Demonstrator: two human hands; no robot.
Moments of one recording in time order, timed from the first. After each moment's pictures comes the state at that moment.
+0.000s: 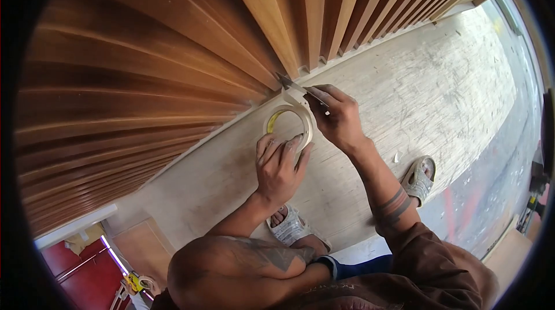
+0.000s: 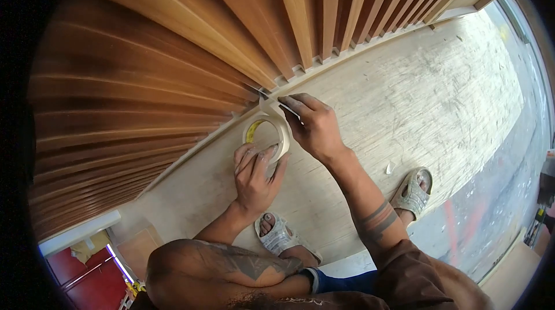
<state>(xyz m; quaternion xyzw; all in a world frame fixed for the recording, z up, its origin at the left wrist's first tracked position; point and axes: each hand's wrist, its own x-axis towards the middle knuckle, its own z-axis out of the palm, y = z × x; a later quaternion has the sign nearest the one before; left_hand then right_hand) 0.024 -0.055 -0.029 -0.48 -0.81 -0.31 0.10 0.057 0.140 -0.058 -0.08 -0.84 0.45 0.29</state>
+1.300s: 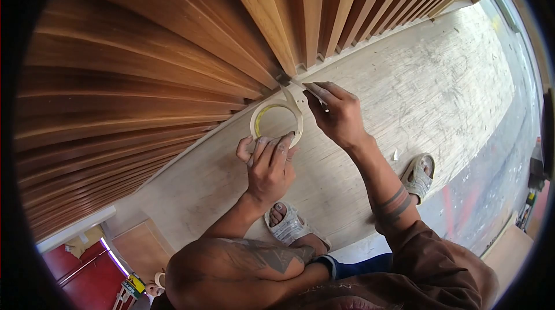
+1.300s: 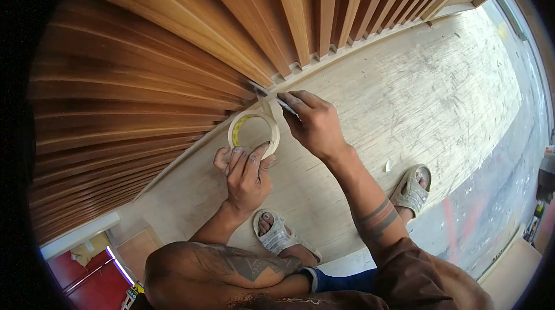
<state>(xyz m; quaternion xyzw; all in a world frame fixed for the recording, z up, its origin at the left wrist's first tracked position) 0.019 -0.071 -0.030 -0.48 -0.83 -0.26 0.12 0.056 0.142 -0.052 -0.09 -0.86 0.41 0.28</state>
